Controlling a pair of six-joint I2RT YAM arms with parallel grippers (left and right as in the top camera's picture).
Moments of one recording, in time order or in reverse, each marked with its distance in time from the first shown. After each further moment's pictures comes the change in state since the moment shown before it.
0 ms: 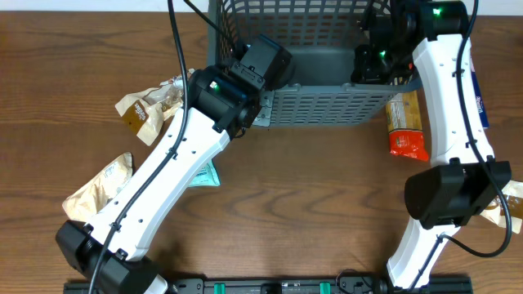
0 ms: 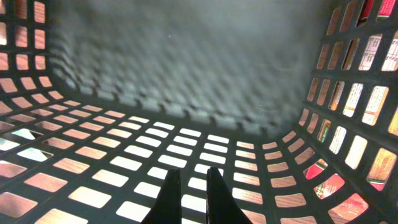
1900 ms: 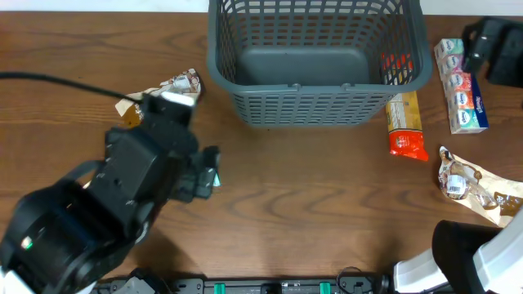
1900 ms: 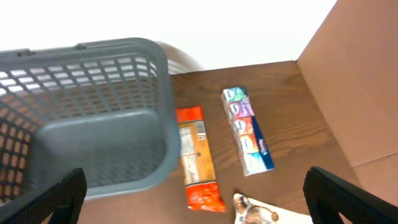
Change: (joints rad) left arm -0.092 -0.535 -0.001 -0.309 -0.147 0.076; right arm -0.231 -0.298 0.651 -0.252 0.259 0.029
